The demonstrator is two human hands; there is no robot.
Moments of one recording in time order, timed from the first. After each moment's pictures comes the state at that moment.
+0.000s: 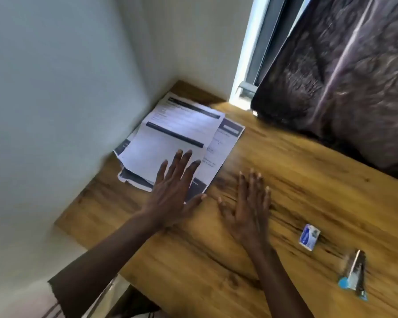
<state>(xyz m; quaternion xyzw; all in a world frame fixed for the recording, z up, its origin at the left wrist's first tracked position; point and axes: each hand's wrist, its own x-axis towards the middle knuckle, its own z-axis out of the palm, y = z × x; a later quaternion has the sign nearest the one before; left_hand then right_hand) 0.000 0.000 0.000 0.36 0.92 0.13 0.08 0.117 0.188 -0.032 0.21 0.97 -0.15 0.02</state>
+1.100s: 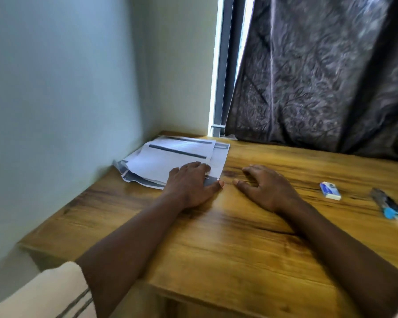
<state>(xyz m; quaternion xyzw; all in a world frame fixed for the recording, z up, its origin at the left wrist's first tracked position) -0.007 -0.005 -0.045 0.43 0.89 0.15 -0.03 0.131 0.163 -0.041 0.25 0.96 -0.10 -0.12</state>
